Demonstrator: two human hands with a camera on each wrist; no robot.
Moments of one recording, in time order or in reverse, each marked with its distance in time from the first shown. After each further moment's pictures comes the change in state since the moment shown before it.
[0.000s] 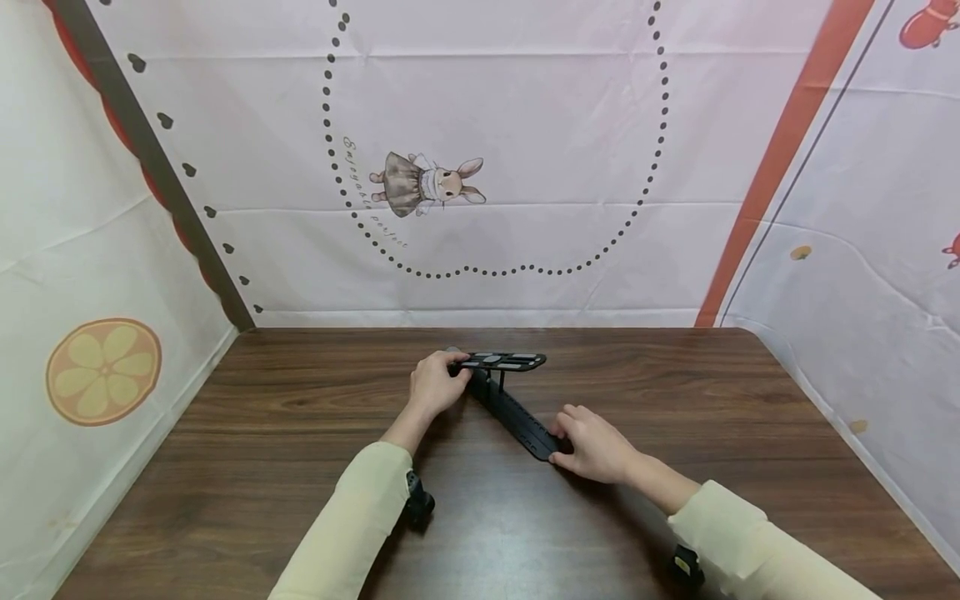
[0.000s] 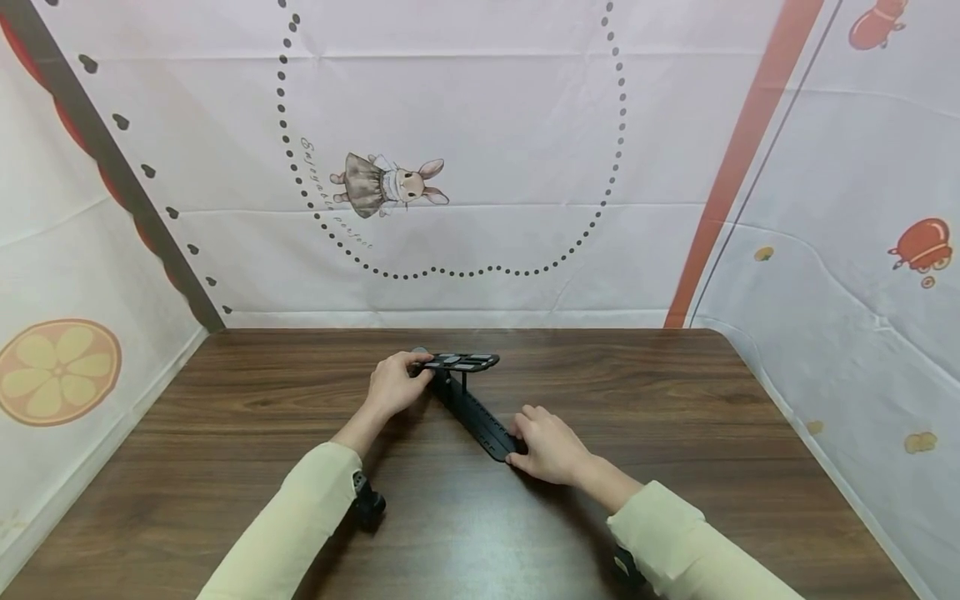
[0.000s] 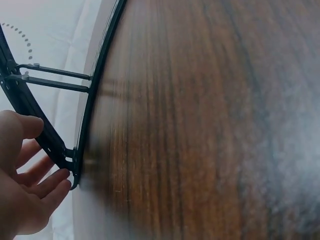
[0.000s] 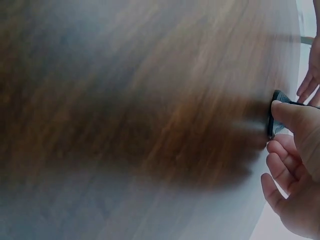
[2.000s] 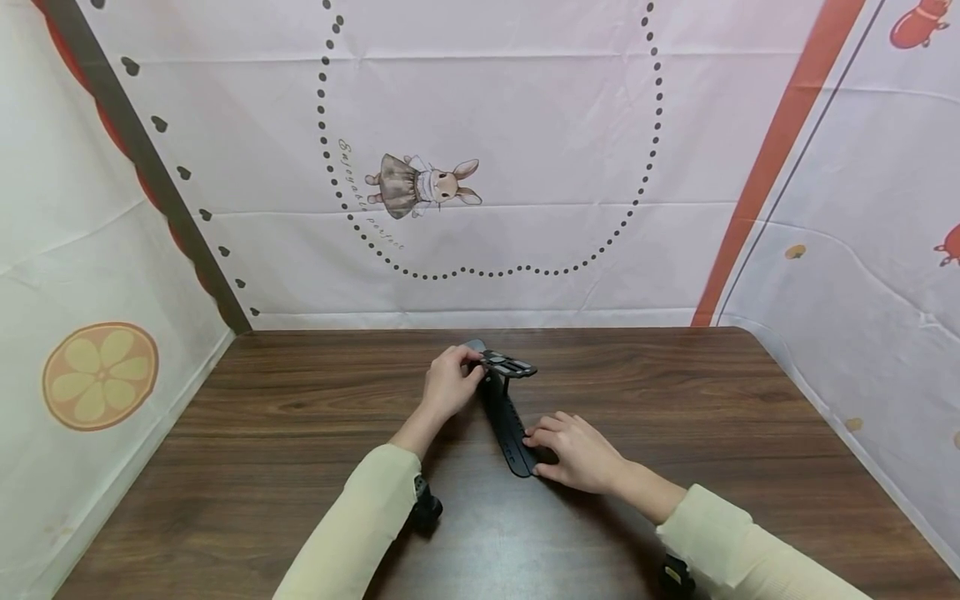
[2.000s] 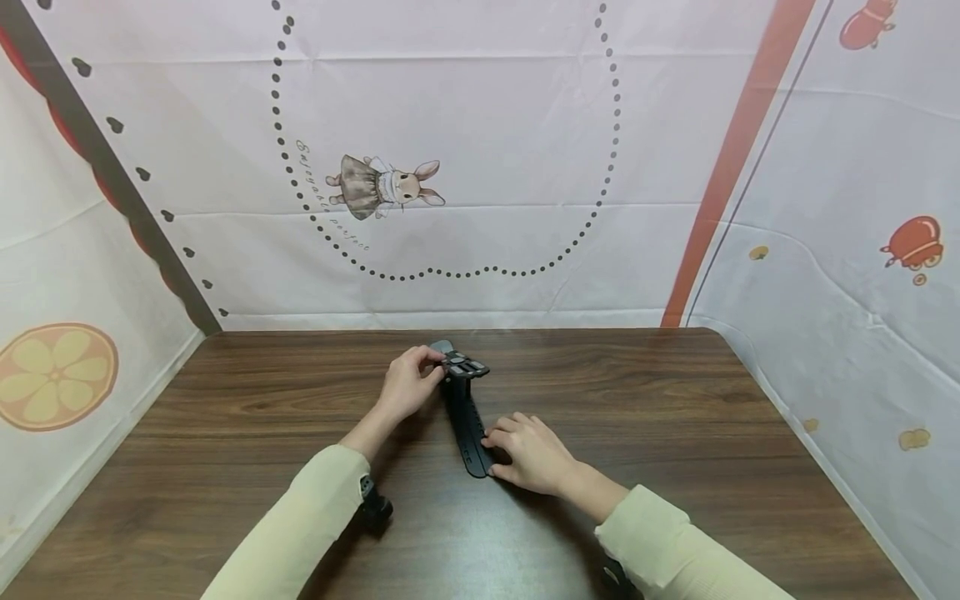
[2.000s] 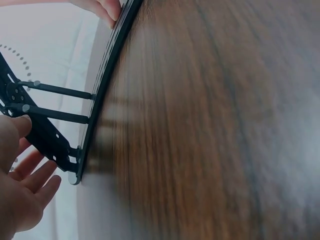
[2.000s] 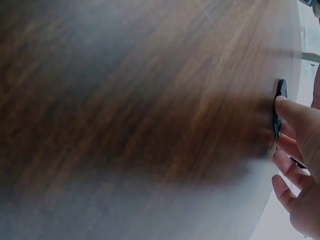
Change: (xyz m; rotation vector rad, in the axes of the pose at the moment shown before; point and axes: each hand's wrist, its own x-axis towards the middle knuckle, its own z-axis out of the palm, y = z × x) left_hand 0.001 0.015 0.015 -0.105 0.053 0.139; right_hand 0.003 -0.015 0.006 -0.093 0.021 -0.160
